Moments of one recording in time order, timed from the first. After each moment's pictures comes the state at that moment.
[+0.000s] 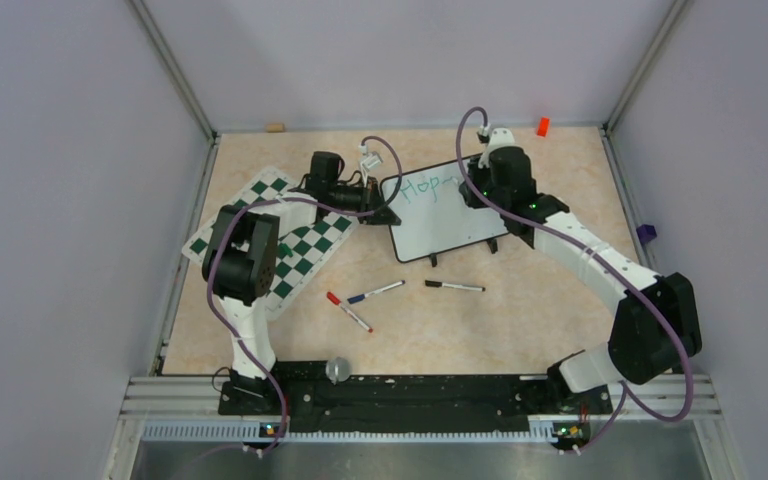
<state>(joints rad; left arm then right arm) -0.30 1.99 1.26 0.07 1.13 -0.06 0.44 1.44 1.10 -0.14 0.08 0.25</state>
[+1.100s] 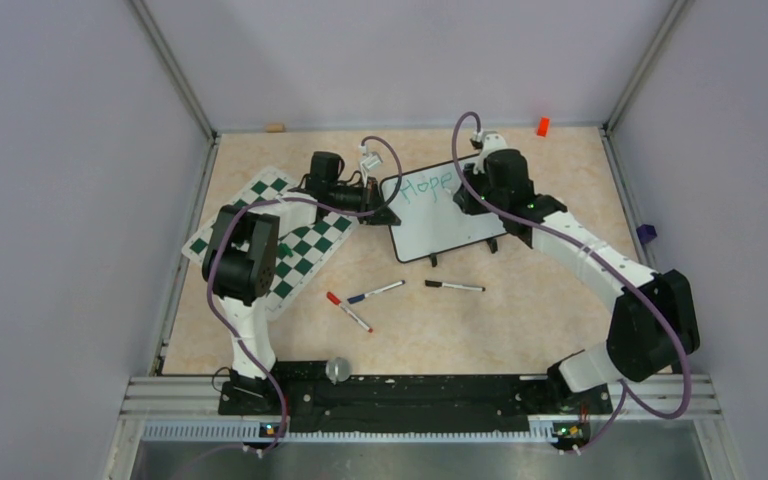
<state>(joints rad) -0.30 1.99 1.26 0.07 1.13 -0.06 0.44 1.45 1.10 -0.17 -0.02 0.24</state>
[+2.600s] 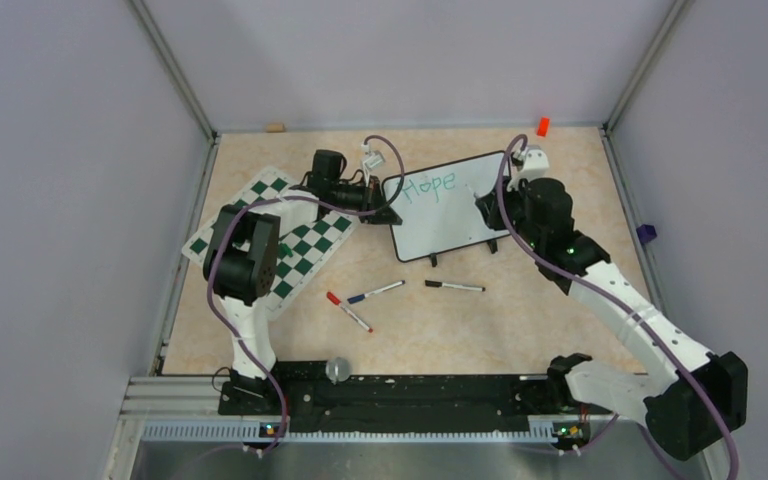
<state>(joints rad) -0.30 2.00 1.29 0.02 1.13 -0.02 0.44 1.08 0.88 -0.12 0.05 0.28</state>
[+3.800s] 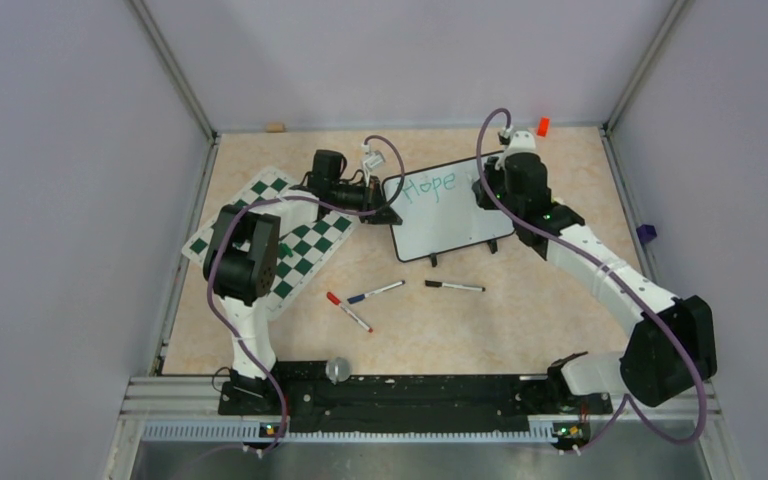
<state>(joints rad) -0.31 2.00 1.29 0.02 1.12 -0.02 0.42 1.32 1.02 -0.12 0.15 0.32</state>
